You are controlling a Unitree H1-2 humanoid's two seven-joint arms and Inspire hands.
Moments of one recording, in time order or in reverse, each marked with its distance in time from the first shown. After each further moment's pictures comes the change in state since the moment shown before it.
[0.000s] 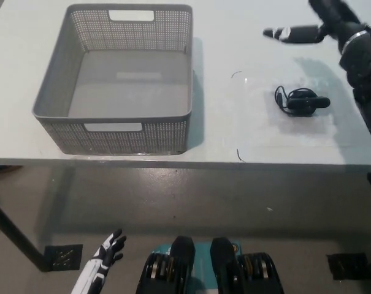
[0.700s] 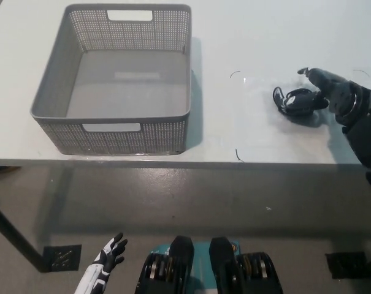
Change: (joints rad) left_arm 0.013 -0.006 0.001 0.001 0.007 -0.032 0.000; right_arm -0.023 0.049 0.122 0.402 -0.013 -0.022 0.016
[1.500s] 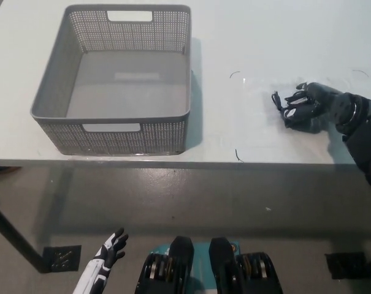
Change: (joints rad) left_arm -0.021 0.000 0.000 0.003 0.001 -0.004 0.000; right_arm 0.003 0.015 -0.017 0.080 0.022 -0.053 0.014
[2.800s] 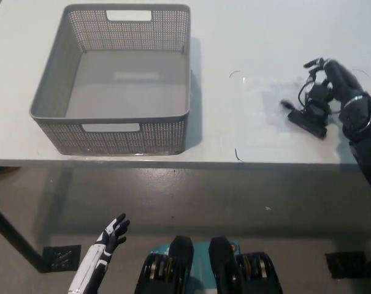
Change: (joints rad) left_arm -0.057 0.006 0.001 0.013 -0.005 0.008 -0.001; right_arm 0.025 -0.008 -0.194 0.011 0.092 -0.206 -0.331
